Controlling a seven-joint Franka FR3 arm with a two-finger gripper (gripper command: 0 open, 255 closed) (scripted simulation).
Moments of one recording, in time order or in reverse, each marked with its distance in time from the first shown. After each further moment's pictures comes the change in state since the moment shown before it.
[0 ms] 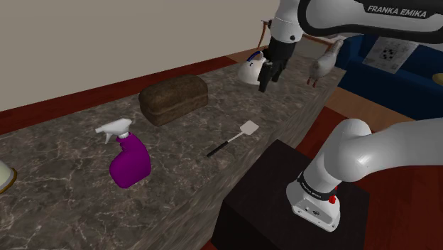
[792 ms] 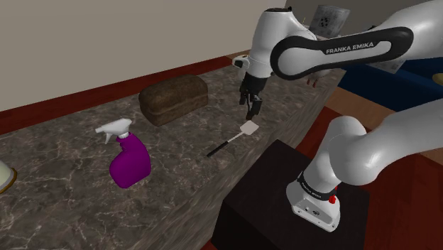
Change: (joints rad) arm 0.282 0.136 -0.180 -0.204 -0.043 0.364 -0.717
